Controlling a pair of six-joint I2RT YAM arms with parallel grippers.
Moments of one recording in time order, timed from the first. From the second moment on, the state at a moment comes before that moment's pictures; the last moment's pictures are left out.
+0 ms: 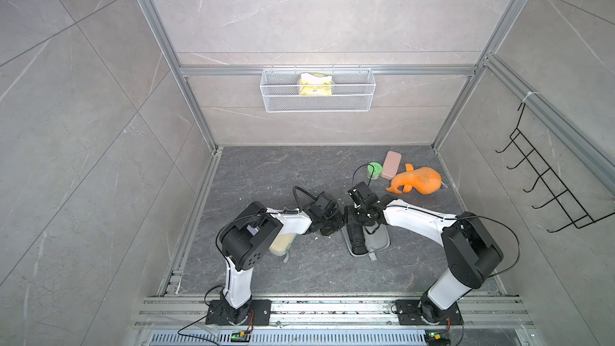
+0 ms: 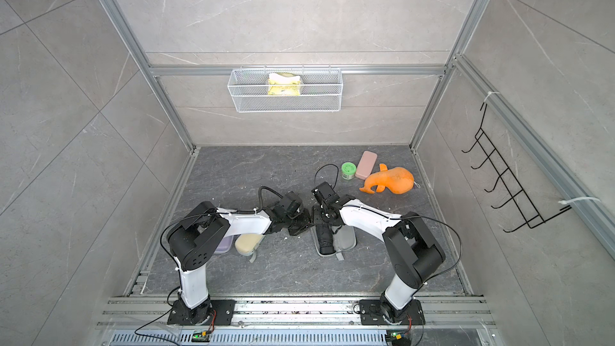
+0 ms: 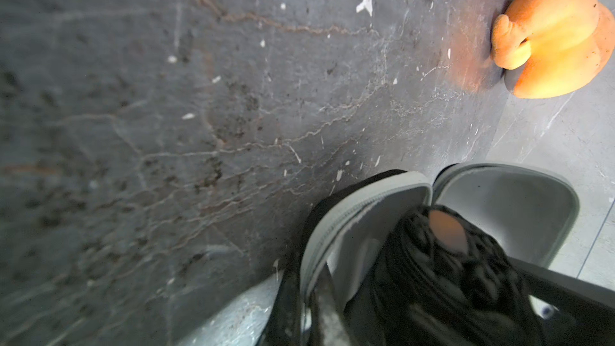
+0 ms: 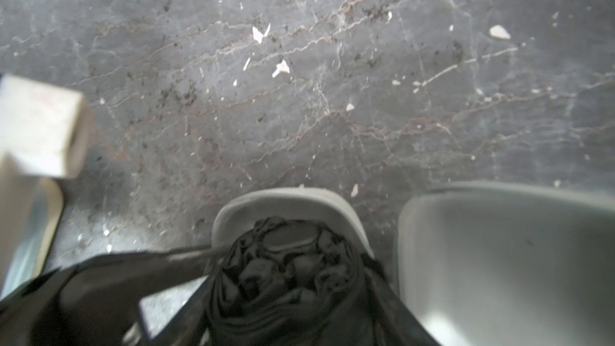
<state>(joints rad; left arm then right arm) -0.81 1.92 1.03 0.03 0.25 -1.18 0.62 1.66 1.03 -0.49 0.02 0.60</state>
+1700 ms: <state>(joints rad) -0.76 1.85 0.96 0.11 0.30 -1.13 0.55 1.59 1.05 -0.61 -0.16 0.53</state>
